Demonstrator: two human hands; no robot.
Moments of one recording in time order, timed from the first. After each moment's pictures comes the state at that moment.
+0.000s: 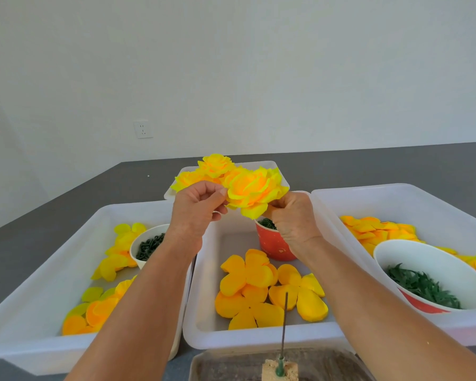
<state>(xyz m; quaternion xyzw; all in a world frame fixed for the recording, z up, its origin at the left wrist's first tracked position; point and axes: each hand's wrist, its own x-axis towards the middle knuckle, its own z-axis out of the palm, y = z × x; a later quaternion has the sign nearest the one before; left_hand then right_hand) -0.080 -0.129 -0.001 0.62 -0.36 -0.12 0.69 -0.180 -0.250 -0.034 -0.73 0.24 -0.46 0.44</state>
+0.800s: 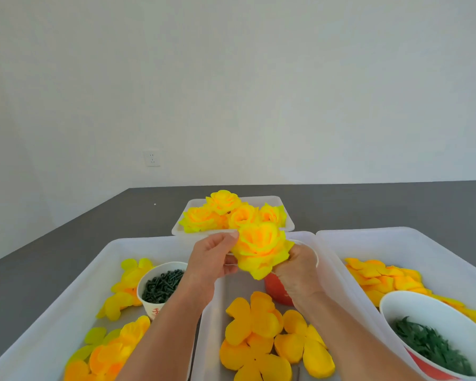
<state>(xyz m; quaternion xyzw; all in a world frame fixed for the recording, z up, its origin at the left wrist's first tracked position) -0.083 -0.132 -0.004 0.59 -0.28 -0.26 0.71 -0.176 -0.251 -0.046 -0.72 0.26 -0.44 0.47</state>
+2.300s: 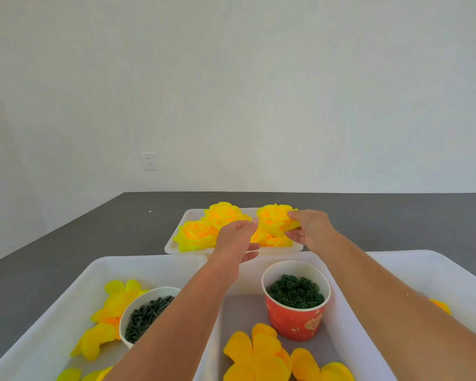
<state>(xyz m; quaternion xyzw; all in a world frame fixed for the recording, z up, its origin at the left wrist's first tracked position) -0.053 -0.219 0.028 0.63 -0.24 -0.27 0.69 -0.117 -0.372 0.027 -0.53 0.40 -0.33 0.67</state>
